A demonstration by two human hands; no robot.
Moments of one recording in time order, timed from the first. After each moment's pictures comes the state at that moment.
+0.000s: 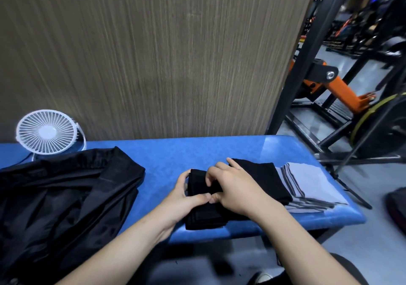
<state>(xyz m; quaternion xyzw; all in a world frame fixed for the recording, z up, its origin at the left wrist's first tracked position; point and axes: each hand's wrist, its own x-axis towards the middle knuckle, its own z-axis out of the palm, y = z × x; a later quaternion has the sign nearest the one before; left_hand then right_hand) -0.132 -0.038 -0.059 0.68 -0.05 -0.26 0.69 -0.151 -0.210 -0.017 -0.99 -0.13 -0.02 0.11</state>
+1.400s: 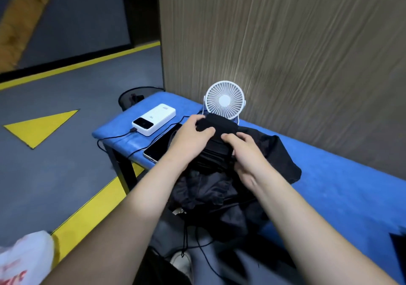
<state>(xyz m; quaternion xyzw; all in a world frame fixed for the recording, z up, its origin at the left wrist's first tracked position) -0.107 0.267 -0.006 0.79 0.18 0.10 0.57 -0.070 0.132 -0.024 -0.65 0.05 0.19 0.73</state>
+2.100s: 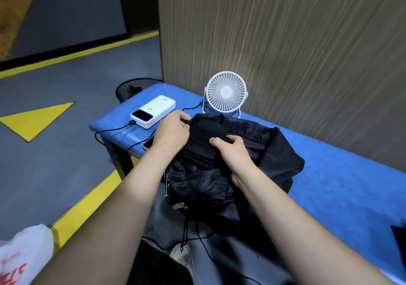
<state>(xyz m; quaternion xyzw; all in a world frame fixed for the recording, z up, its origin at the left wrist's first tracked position) -0.094 0.313 -0.033 0.87 0.23 0.13 0.43 -0.069 0.153 -0.061 -0.76 0.06 0.16 0.63</state>
